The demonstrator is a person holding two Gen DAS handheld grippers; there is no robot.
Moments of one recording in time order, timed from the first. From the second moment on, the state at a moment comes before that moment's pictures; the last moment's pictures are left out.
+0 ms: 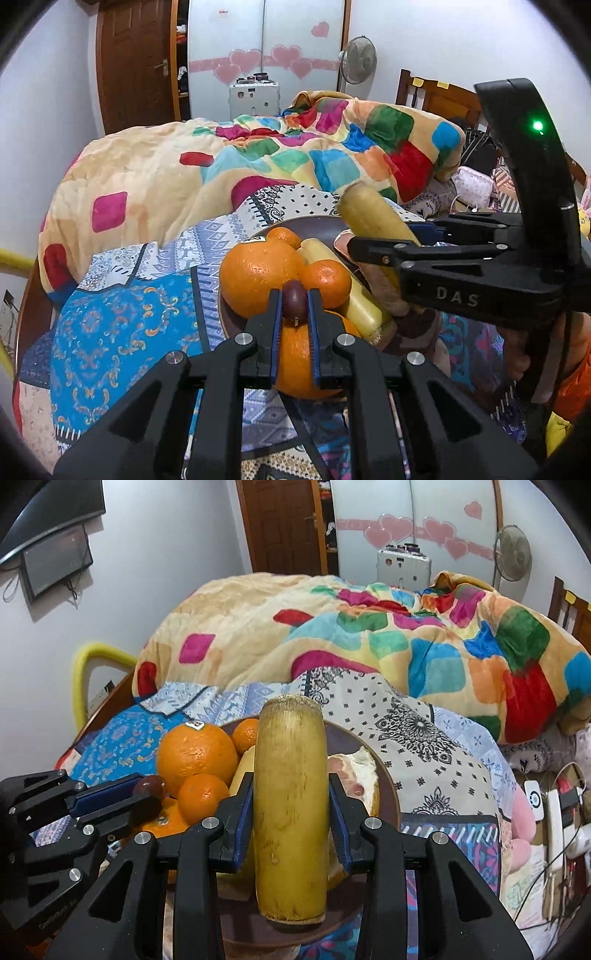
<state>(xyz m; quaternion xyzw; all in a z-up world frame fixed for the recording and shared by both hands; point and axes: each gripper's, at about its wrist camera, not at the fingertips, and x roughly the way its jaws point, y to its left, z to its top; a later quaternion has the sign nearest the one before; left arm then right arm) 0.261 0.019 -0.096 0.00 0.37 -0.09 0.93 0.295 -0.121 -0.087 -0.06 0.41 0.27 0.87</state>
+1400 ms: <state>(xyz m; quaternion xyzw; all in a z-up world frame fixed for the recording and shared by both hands) 0.192 0.010 -0.123 0.03 0.42 -0.06 0.91 0.199 -0.191 -0.093 -0.12 0.40 0.26 0.87</state>
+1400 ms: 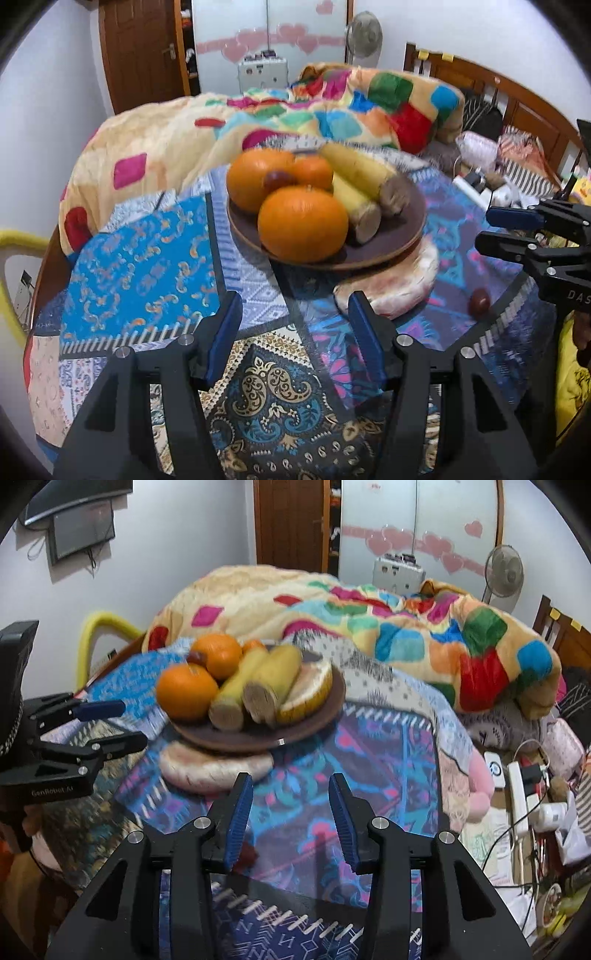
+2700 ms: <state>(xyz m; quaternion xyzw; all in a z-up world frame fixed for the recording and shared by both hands) 0.164 -0.013 -0.131 0.01 0.42 -0.10 0.90 0.191 -0.173 -0.107 -0.09 0.43 0.27 0.86</state>
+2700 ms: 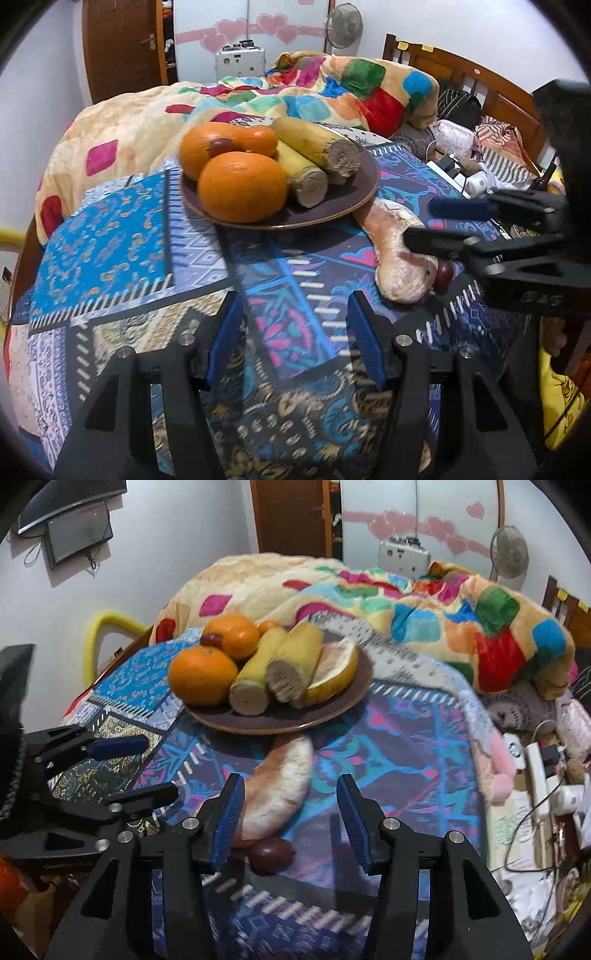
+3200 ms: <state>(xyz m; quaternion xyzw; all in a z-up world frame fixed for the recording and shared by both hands) 0.145 0.004 -0.131 0.00 0.40 -0.10 0.91 0.198 -0.161 -0.120 -0.04 0.45 0.25 0.86</state>
